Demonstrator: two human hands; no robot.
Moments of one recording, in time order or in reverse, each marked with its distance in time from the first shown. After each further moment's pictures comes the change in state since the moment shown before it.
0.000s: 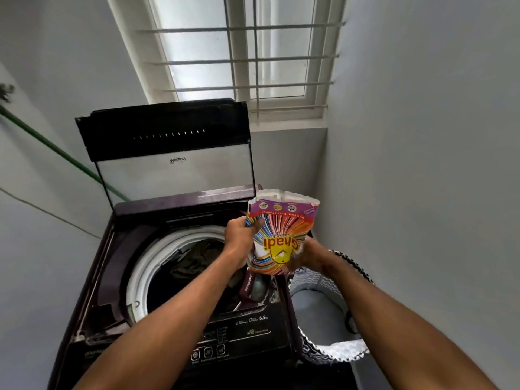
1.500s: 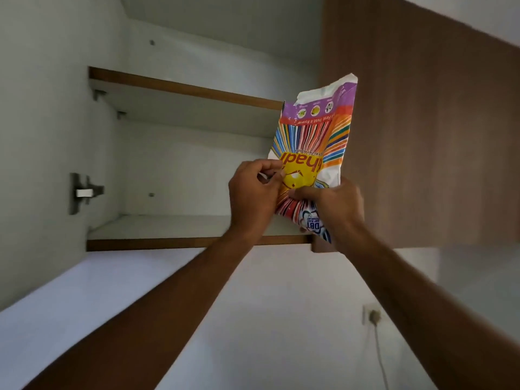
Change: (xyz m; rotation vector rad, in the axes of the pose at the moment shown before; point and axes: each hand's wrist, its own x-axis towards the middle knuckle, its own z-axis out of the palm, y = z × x) left_hand -0.377 0.383 -0.480 0.609 1.690 1.058; right_hand -0.170 -0.640 0.427 0.383 -0.522 -1.082
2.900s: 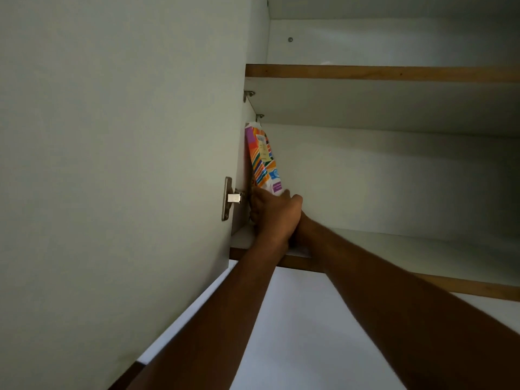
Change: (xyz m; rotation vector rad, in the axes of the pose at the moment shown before) left_hand 0.091 -0.184 -0.136 0.262 0.416 -0.653; right_hand -0.010 0.019 0.338 -0.658 -0.786 -0.254
